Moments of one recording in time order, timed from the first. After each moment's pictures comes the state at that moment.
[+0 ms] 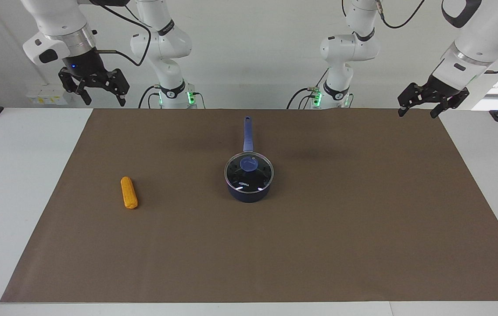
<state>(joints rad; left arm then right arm) -0.02 0.03 0.00 -1.48 -0.03 1.44 0.07 0.07 -0.09 -0.10 -1.60 -0.02 1.52 0.03</state>
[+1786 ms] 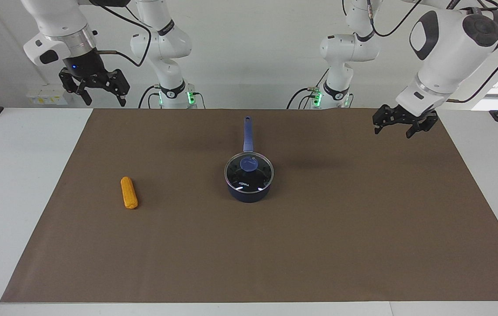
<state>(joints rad) -0.22 0.04 -0.01 -1.74 -0.03 1.71 0.11 0.07 -0.09 -0.10 -1.60 -0.02 1.52 0.02</state>
